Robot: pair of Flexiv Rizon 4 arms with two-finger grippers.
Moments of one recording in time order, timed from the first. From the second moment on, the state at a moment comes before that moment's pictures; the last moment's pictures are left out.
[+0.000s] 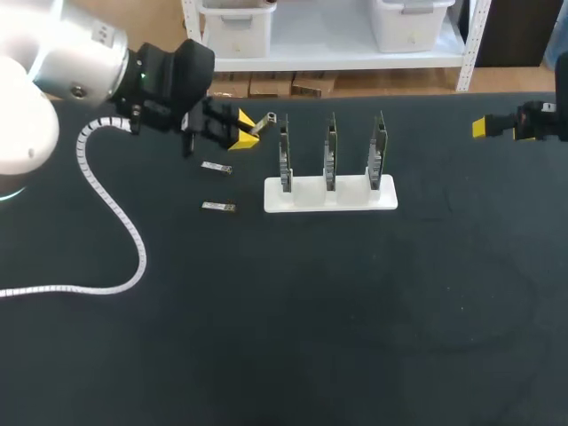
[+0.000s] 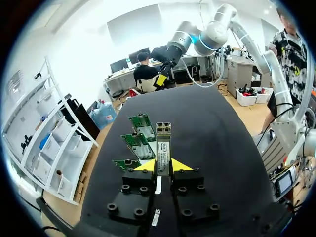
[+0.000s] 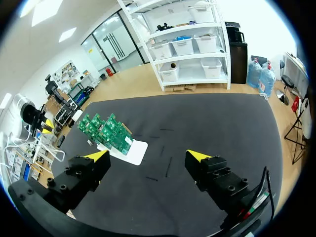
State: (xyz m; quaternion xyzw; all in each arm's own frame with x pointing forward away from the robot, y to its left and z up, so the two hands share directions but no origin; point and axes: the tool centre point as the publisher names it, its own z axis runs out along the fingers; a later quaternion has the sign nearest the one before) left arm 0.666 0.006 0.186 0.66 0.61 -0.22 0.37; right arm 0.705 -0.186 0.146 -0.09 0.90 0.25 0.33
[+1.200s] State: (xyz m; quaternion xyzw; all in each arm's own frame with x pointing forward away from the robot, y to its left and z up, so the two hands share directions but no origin) left arm 0.716 -0.028 0.219 0.60 0.58 -0.30 0.46; right arm 0.705 -0.186 0.146 -0.09 0.90 0.25 0.33
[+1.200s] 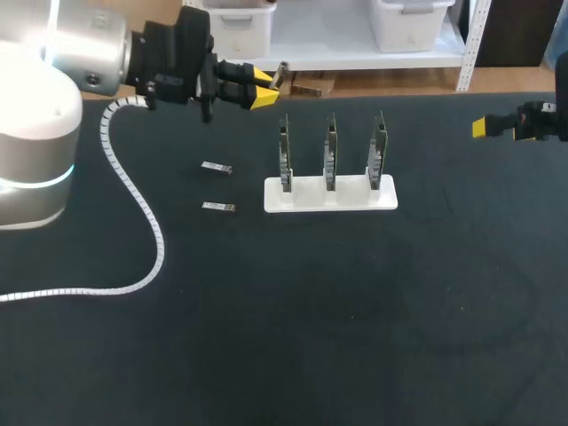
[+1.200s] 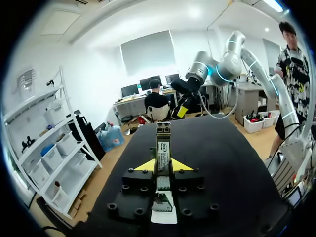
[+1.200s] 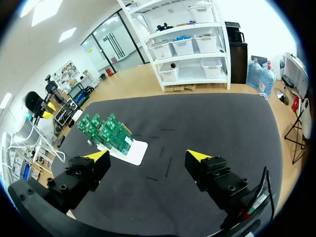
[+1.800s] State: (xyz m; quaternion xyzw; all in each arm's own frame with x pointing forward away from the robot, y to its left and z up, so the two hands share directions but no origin) left arm 0.724 -0.036 0.195 0.57 0.57 -0.35 0.47; right arm 0.705 -0.186 0.146 -0.09 0.90 0.25 0.33
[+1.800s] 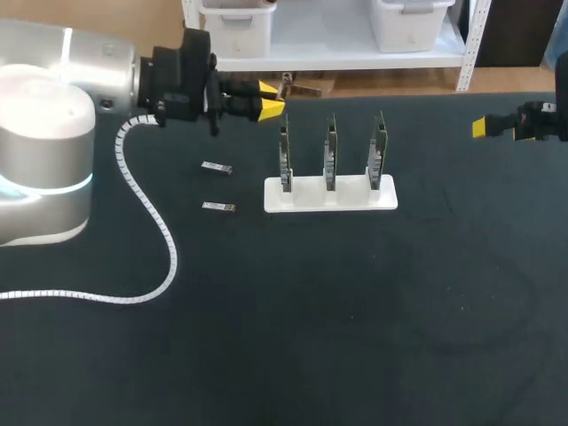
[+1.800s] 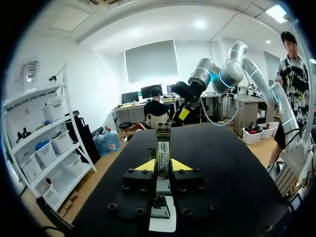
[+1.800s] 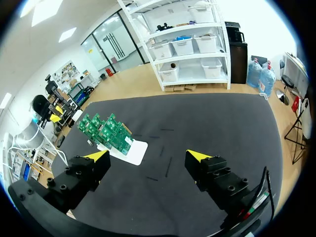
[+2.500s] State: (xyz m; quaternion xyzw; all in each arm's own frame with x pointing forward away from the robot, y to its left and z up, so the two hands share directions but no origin) left arm 0.737 -0.043 0.174 0.53 0.56 -0.40 0.50; right arm 0.705 -0.186 0.146 -0.09 0.90 0.25 0.33
